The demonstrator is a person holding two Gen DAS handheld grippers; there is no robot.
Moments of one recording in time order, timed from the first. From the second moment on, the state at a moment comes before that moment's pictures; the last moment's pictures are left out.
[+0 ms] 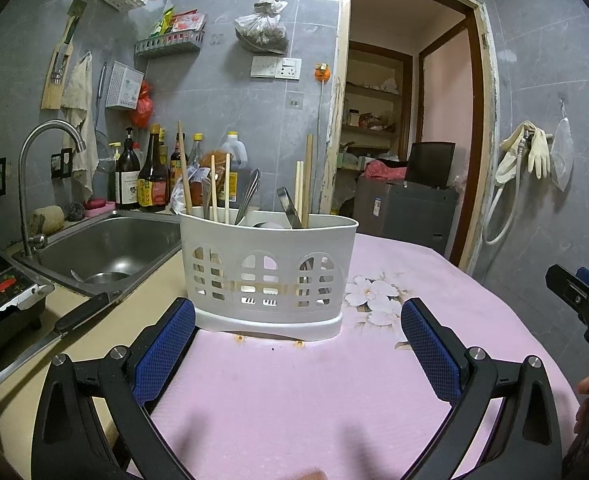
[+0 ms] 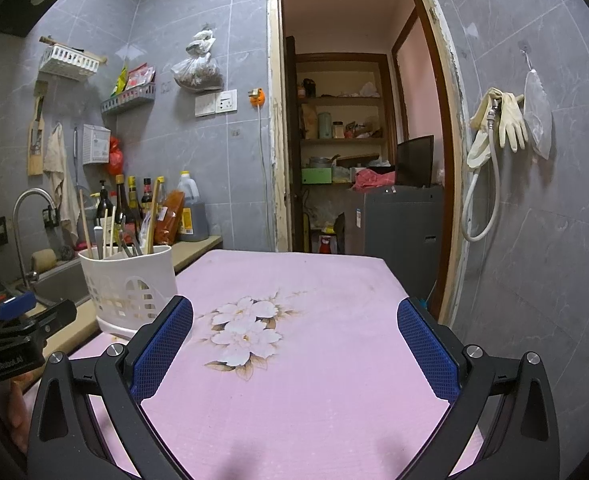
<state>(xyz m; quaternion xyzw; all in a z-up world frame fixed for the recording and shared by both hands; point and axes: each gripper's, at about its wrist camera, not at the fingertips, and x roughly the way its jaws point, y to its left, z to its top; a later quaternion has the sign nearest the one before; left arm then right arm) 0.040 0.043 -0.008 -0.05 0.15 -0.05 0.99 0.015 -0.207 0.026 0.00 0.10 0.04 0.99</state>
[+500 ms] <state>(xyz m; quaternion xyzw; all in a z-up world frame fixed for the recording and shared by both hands) 0.041 0.041 -0.009 -0.05 0.15 -0.05 0.99 0.018 -0.206 0.020 0.00 0.11 0.04 0.99</state>
